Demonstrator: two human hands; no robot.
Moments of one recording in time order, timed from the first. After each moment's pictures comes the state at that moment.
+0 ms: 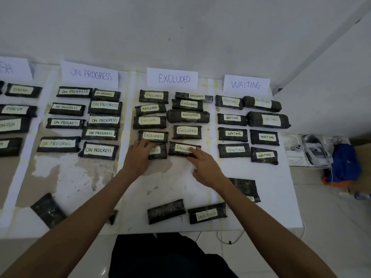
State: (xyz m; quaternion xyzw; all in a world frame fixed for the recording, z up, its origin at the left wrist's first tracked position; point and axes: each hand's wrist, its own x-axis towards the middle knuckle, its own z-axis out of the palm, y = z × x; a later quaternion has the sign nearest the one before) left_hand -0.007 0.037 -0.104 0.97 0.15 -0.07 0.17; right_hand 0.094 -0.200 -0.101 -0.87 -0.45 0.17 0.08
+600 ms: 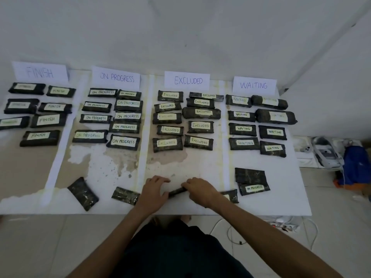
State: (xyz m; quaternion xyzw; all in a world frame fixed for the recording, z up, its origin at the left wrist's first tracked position) left_hand -0.147 -0.028 -0.094 0.90 0.20 -0.09 0.38; right_hand -0.019 -0.192 -0.092 -0.81 -0.50 0.30 0.04
